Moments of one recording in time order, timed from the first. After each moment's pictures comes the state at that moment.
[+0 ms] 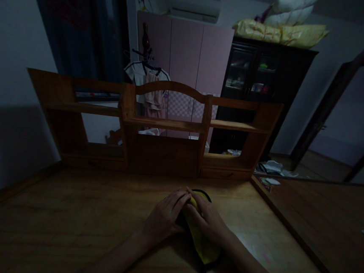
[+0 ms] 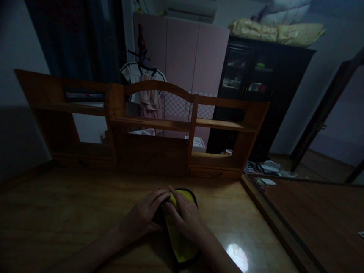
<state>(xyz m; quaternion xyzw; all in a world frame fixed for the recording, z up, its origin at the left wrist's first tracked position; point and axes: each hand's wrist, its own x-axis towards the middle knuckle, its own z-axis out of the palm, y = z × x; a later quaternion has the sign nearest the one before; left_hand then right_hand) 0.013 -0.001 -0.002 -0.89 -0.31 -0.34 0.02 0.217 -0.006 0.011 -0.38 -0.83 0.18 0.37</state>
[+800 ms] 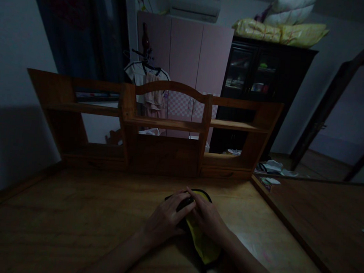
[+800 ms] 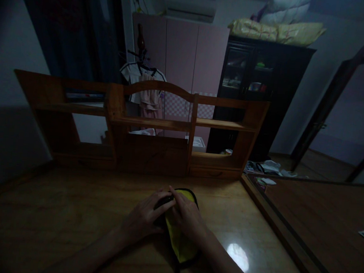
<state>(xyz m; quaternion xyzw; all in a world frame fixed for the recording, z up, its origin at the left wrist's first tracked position) 0.015 0.000 -0.004 -0.91 -0.27 -0.32 0.07 0.219 0.008 -0.011 -0.36 -0.84 0.16 0.37</state>
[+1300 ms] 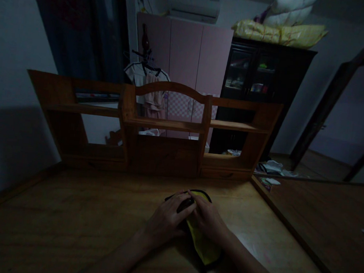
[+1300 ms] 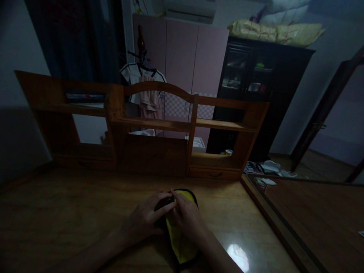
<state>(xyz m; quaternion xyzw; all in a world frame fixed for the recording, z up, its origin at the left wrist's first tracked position) 0.016 0.000 -0.003 -0.90 -0.27 -0.33 0.08 0.219 0.011 -0.012 -0.36 -0.84 0.15 0.38</state>
